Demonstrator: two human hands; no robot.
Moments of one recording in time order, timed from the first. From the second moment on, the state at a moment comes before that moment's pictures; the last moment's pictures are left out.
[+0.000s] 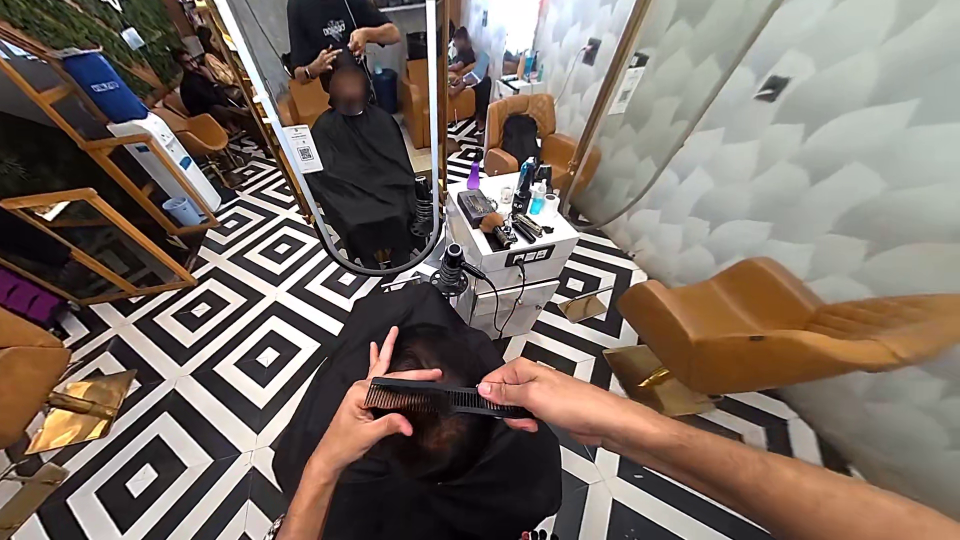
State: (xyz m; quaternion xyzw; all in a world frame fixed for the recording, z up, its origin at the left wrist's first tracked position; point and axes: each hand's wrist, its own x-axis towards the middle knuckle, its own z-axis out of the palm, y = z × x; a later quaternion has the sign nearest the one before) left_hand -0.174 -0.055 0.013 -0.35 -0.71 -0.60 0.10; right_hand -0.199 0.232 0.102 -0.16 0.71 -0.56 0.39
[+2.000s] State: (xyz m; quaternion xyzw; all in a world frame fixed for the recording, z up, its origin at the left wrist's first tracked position) left_hand -0.167 -0.094 0.007 -0.12 -0.61 -0.75 0.23; right_hand -0.225 0.233 0.090 -0.34 0.88 -0.33 0.00
